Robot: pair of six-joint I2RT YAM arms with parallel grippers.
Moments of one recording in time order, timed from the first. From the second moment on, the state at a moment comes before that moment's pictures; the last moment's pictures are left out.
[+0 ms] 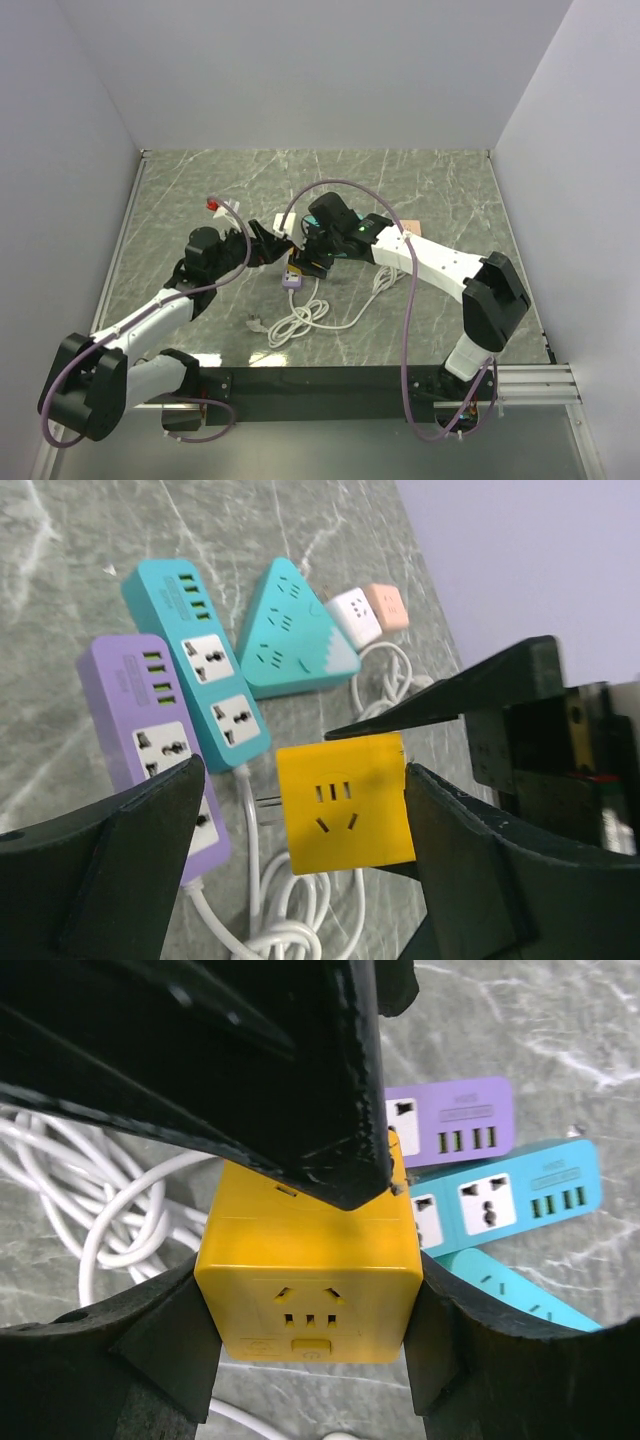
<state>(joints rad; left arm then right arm) -0.38 1.11 0.47 0.42 0.36 -0.73 0.83 1.65 1.30 -0.49 -0.29 -0.50</state>
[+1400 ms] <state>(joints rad) -0.51 1.20 0.44 0.58 0.50 -0.85 0.84 1.51 1.16 -0.42 -0.26 -0.45</state>
